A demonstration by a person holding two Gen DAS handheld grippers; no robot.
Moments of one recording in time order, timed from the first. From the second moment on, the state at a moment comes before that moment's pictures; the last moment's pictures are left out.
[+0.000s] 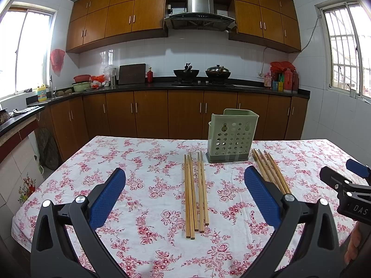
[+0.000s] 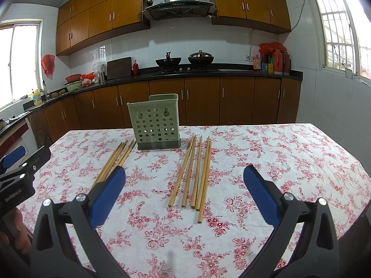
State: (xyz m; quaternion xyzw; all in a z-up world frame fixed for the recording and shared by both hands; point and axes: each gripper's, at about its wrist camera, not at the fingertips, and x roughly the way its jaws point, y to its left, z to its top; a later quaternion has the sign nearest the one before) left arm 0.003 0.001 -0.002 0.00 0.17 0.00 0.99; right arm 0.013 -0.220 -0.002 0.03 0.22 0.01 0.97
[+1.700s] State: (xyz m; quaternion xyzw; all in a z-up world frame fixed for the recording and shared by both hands) left arm 0.002 0.001 -0.002 0.00 0.17 0.00 0.99; right arm 0.016 -0.223 -0.004 0.03 0.22 0.01 0.97
